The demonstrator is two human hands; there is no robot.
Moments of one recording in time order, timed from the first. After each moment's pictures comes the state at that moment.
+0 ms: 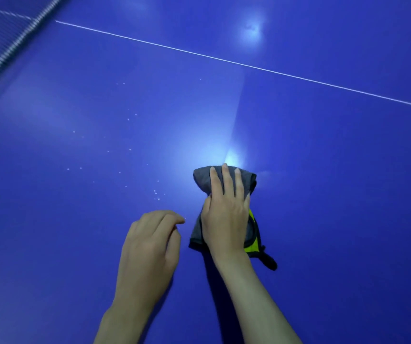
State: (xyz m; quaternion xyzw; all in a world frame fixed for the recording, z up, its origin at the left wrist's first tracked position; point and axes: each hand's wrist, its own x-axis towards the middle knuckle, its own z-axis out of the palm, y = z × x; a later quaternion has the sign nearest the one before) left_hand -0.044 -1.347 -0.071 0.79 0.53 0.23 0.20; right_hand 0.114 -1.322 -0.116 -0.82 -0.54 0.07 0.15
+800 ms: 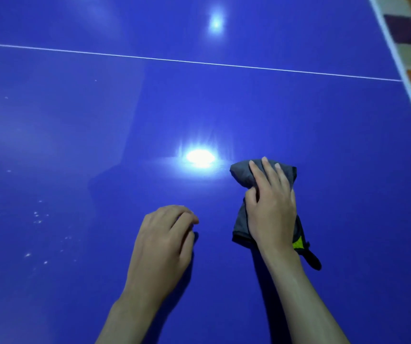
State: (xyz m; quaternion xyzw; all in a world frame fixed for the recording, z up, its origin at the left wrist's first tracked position) left_hand 0.161 -1.379 -0.077 0.87 0.41 0.20 0.20; right_hand 0.382 -1.413 -0.120 -0.87 -0.44 0.03 0.21
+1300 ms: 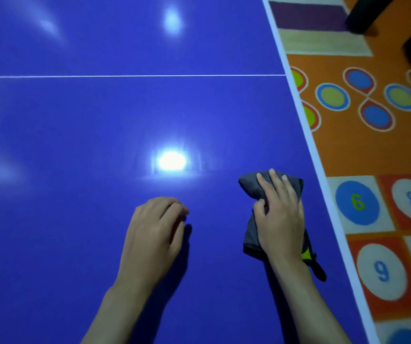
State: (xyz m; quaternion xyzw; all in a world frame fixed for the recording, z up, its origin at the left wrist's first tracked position) left_hand 0.391 -1.437 -0.070 0.89 0.36 0.17 0.23; right_hand 0.615 -1.557 -0.113 -0.91 -0.36 0.04 0.21
